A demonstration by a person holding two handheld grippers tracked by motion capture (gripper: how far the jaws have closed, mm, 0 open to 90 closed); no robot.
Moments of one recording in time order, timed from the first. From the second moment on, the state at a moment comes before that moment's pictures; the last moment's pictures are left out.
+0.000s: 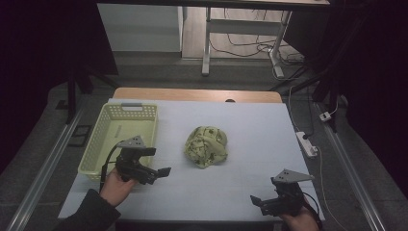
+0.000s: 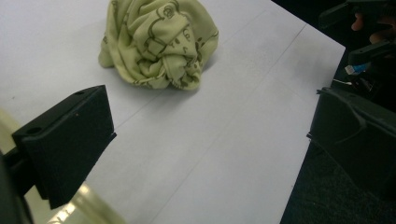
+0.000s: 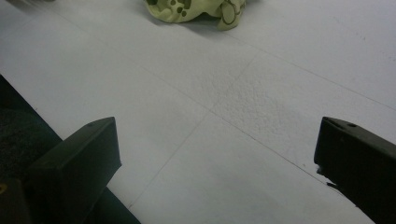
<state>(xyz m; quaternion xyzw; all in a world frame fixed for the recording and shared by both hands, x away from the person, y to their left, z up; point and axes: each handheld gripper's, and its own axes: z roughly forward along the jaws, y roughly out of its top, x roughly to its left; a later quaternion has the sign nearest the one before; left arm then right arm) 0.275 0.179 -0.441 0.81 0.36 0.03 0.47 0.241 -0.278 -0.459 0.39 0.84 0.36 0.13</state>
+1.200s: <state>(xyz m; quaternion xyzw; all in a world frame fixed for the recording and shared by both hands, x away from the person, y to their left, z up) 0.217 0.255 -0.460 0.77 0.43 0.04 0.47 0.242 -0.277 -0.459 0.39 0.84 0.36 0.13</state>
